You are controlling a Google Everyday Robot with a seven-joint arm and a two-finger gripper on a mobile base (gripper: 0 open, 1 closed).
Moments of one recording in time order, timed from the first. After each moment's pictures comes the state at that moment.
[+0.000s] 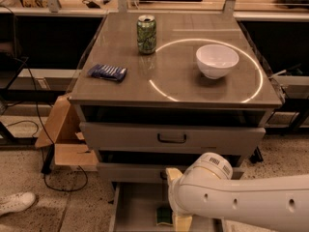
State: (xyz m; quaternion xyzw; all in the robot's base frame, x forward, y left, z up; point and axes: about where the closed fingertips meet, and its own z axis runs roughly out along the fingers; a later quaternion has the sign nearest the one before) arm 0.375 -0.057 0.554 -0.74 0.66 0.00 0.14
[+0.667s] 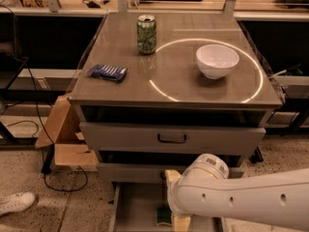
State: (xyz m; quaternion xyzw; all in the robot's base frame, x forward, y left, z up) arm 0.376 -0.058 0.540 -0.74 0.66 0.00 0.14
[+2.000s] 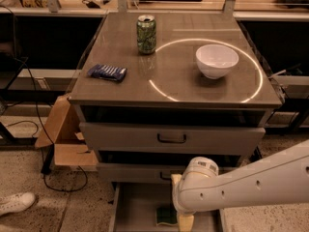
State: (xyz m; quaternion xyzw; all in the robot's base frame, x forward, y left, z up) arm 0.396 -0.083 0.465 -0.74 0.67 -0.01 0.10
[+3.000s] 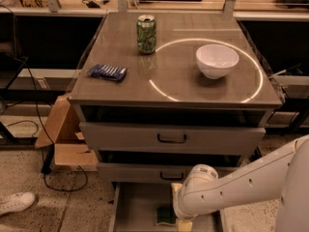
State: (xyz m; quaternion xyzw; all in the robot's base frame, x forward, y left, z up) arm 0.387 -0.082 0.409 -0.72 0.69 0.04 0.09
